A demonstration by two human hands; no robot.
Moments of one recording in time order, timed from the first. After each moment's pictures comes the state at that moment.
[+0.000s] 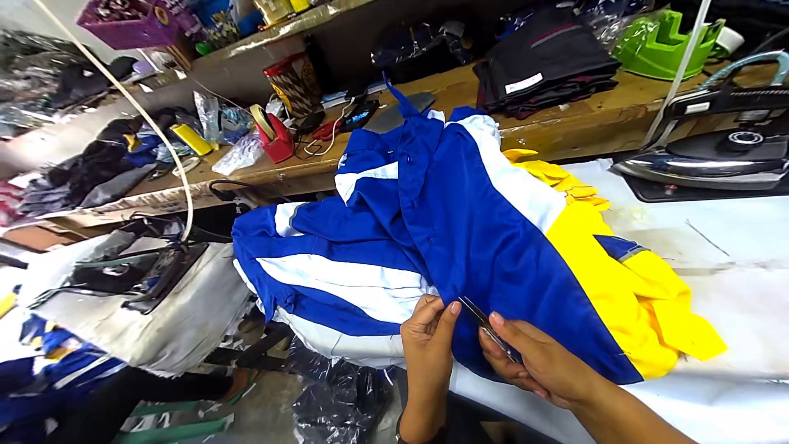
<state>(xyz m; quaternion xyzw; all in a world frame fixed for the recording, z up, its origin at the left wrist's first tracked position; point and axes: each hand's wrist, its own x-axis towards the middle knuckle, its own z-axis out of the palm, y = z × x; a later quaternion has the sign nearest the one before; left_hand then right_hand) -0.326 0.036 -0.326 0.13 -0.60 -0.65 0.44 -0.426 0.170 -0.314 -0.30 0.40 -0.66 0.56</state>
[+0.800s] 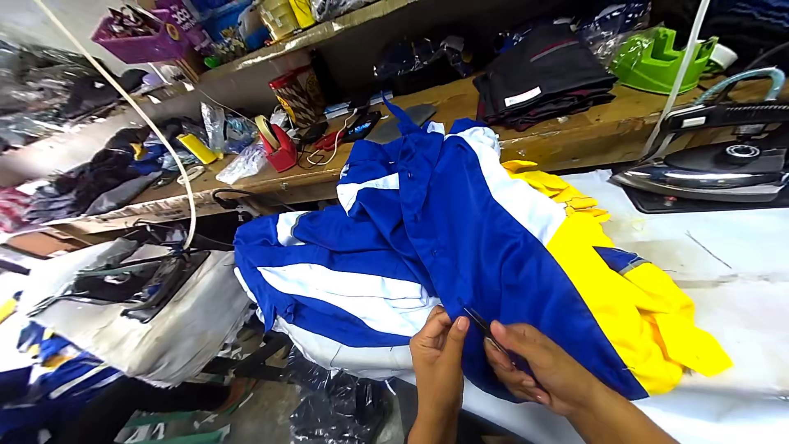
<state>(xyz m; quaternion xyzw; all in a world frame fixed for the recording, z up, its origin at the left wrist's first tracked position) -0.332 0.049 -0.328 0.10 -0.55 -0.71 0.43 -0.434 0.165 -0.317 -0.28 0.35 -0.69 0.57</state>
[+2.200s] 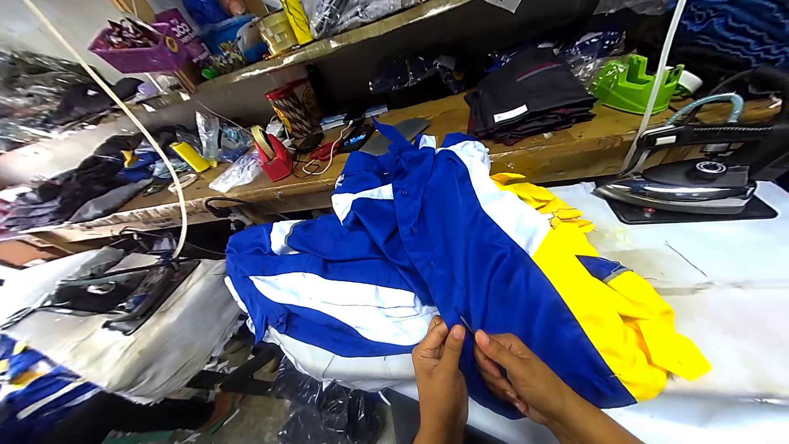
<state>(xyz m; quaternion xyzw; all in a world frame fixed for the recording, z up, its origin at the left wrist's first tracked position) -0.337 0.064 -0.329 0.12 -0.47 -0.76 0.43 -0.423 0.158 -0.328 -0.30 0.39 -0.71 0.51</state>
